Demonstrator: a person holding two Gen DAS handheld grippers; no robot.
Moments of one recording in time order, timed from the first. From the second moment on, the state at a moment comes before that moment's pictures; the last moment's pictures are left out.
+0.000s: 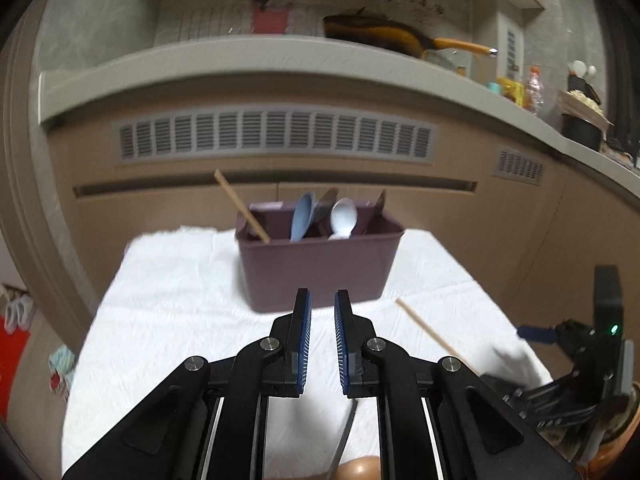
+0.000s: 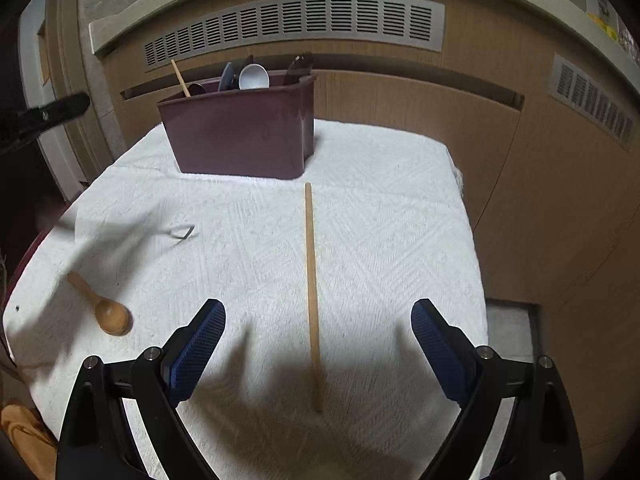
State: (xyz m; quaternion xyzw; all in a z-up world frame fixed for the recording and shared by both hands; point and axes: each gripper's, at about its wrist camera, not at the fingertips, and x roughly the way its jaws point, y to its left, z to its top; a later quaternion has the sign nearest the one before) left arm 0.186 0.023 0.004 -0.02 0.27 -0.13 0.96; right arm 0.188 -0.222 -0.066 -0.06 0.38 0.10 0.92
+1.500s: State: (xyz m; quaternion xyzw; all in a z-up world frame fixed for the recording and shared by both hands) left arm 0.196 -0.080 -0.098 0.17 0.54 -0.30 0.77; right arm 0.174 -0.229 -0.035 -0.02 0.39 0.18 0.90
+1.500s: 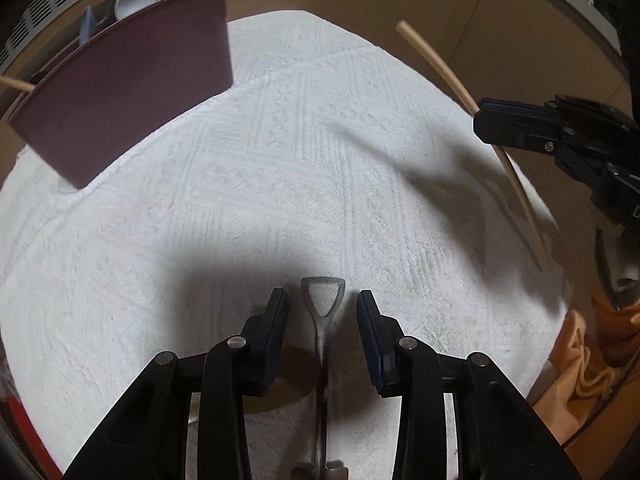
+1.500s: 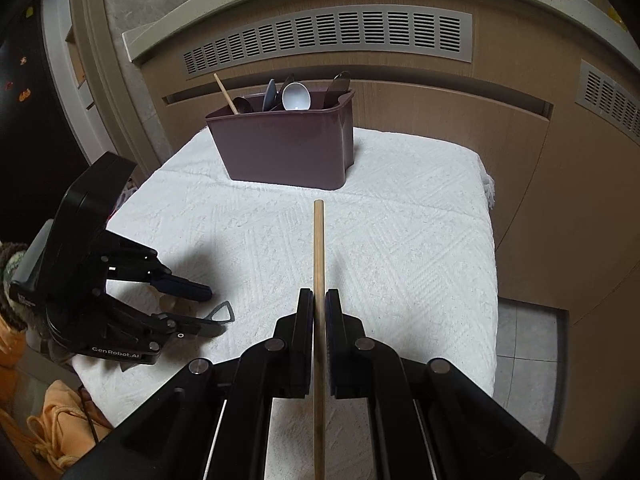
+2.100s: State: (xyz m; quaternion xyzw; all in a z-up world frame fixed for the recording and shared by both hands) left arm 0.145 -0.050 -0.019 0.08 0.39 -0.26 0.88; right arm 0.150 -0.226 -0.010 -0.02 0.35 0.20 0.91
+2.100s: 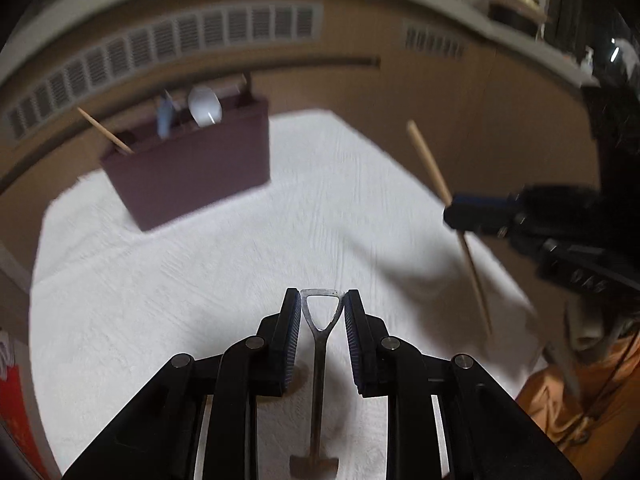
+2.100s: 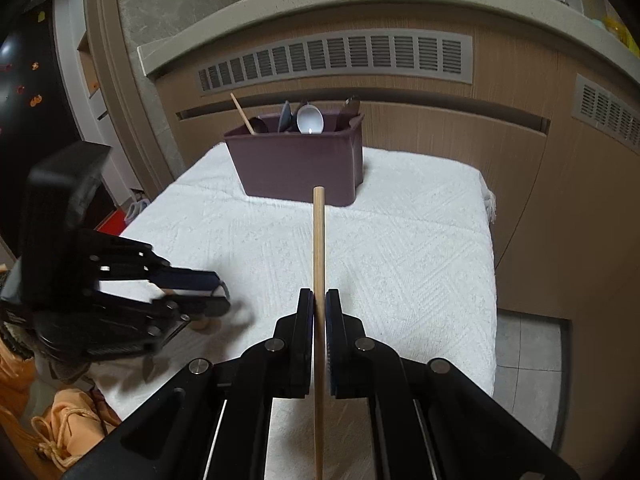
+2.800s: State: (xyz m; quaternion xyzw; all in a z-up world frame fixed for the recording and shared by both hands) left arm 0.195 -0.041 -0.038 0.05 0.45 -0.24 0.86; right arm 0.137 -0.210 0.023 -0.03 0.31 0.19 0.93
